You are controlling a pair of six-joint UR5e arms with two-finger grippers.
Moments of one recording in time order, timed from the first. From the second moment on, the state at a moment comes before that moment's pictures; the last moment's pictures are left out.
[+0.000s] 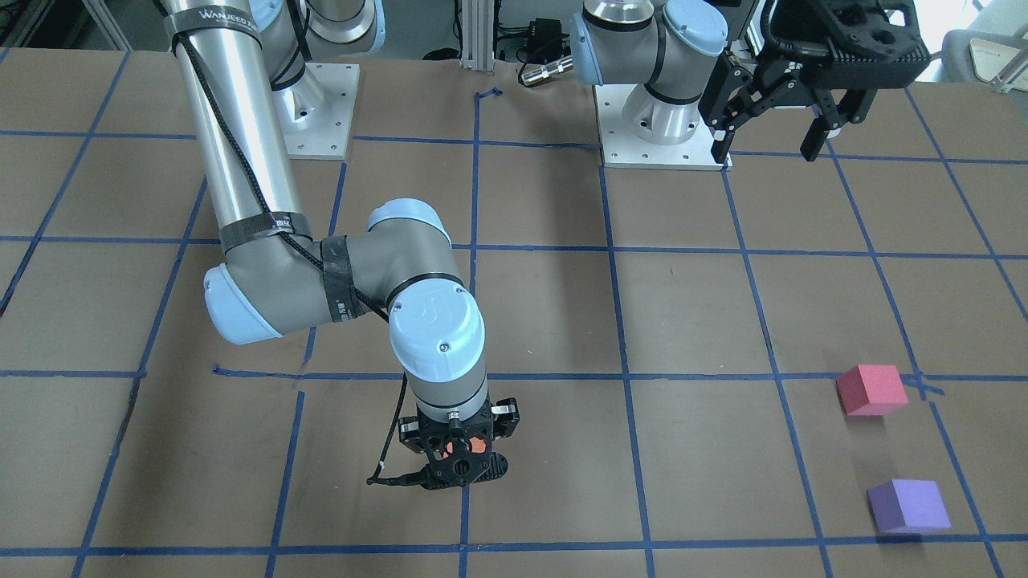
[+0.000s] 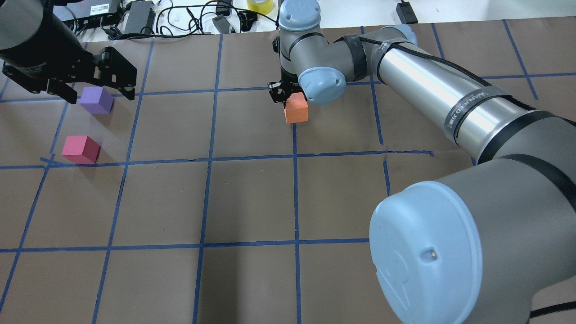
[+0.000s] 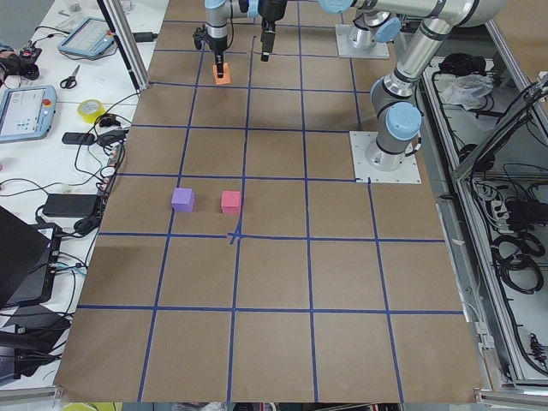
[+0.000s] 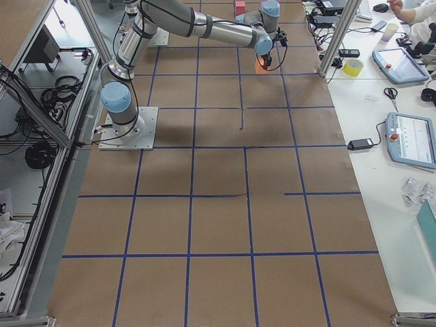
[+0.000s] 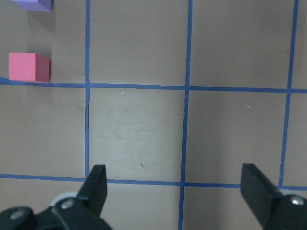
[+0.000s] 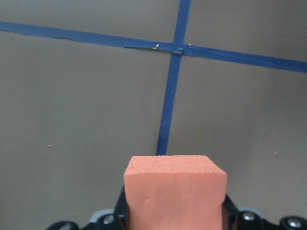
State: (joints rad) left arm -1.49 -1.42 -1.58 -1.54 1.60 0.04; right arm 1.89 -0.87 1.28 -2.08 -1.54 0.16
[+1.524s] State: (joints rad) left arm -1.48 -1.52 -1.58 -1.53 1.48 0.05; right arm 1.92 -0.88 1.24 -2.04 -1.50 0.27
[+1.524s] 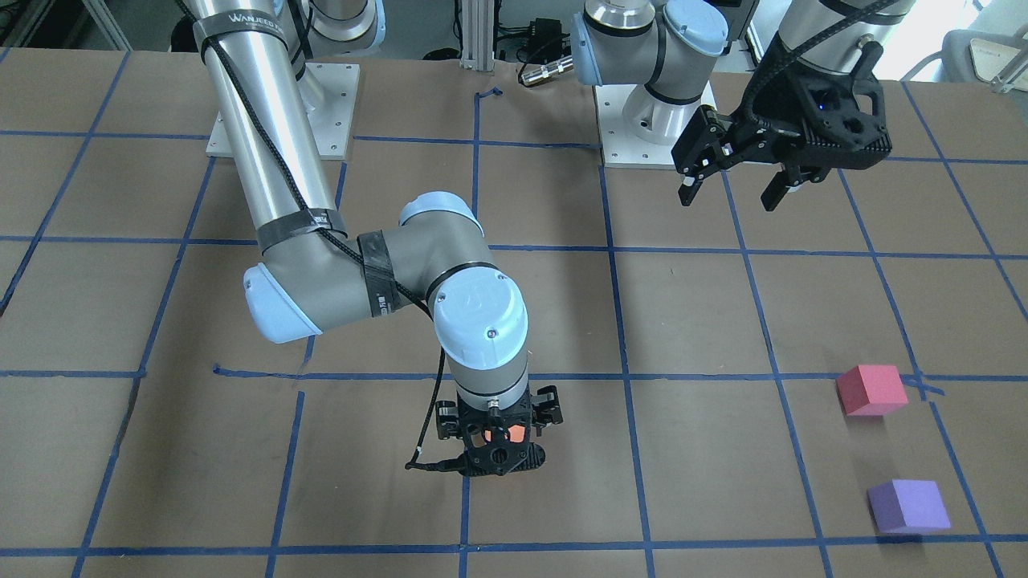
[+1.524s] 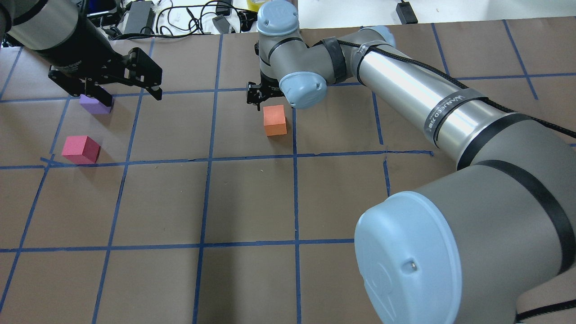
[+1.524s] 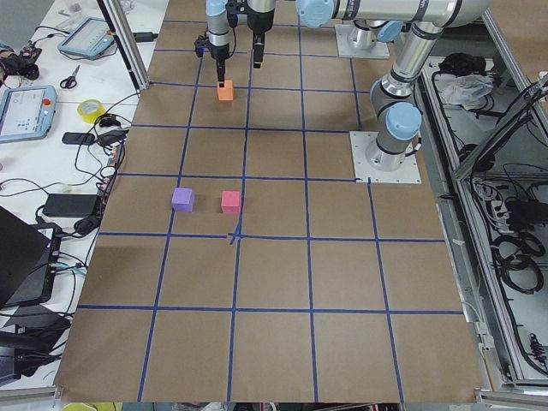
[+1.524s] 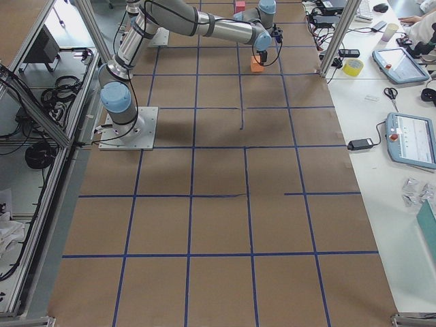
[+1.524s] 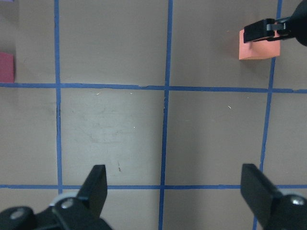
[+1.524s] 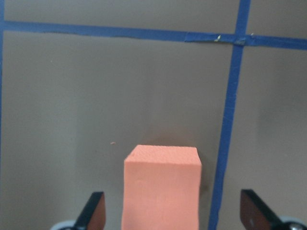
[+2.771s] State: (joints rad) left arm -1.76 -2.05 -1.50 -1.03 1.56 -0.23; right arm 1.71 -1.40 1.40 -1.60 -1.58 0.11
